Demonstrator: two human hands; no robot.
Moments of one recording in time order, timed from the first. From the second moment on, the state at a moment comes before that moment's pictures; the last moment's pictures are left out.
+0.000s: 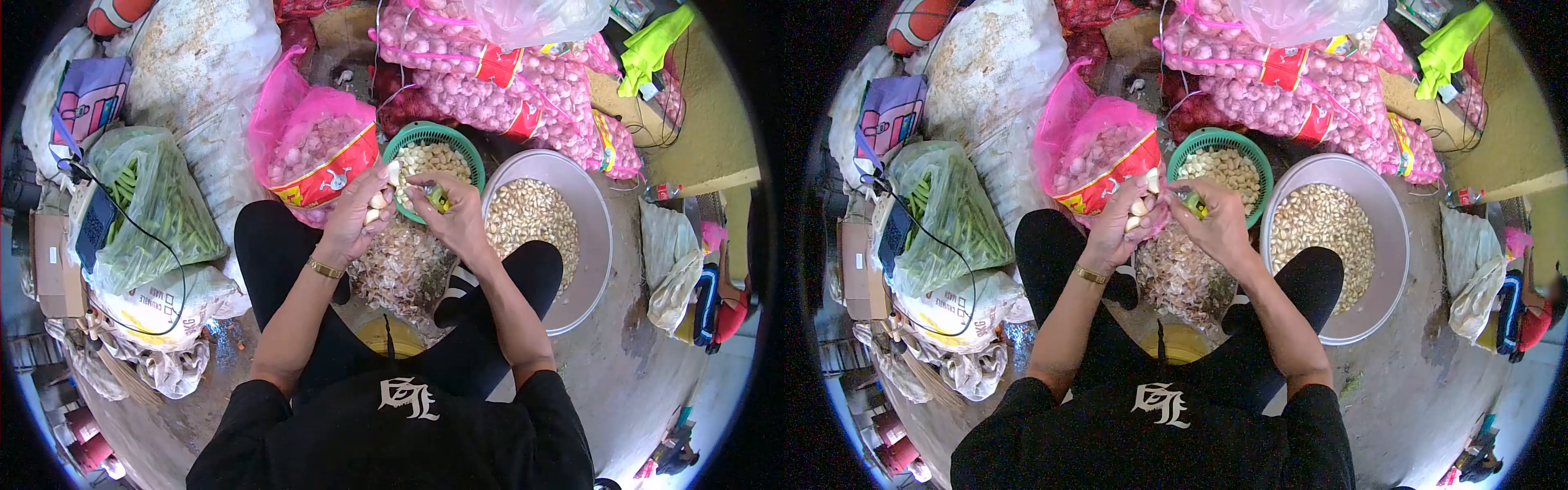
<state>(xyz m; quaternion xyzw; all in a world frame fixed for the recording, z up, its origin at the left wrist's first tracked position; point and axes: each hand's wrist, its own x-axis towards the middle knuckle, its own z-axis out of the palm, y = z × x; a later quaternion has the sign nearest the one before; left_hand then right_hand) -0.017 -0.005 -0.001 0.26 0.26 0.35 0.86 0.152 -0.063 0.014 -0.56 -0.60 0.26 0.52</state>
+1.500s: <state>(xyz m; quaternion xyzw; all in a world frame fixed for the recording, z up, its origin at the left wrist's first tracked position) -0.024 0.004 0.013 0.34 0.27 0.32 0.84 0.168 -0.066 0.028 -0.60 -0.46 0.41 0.51</state>
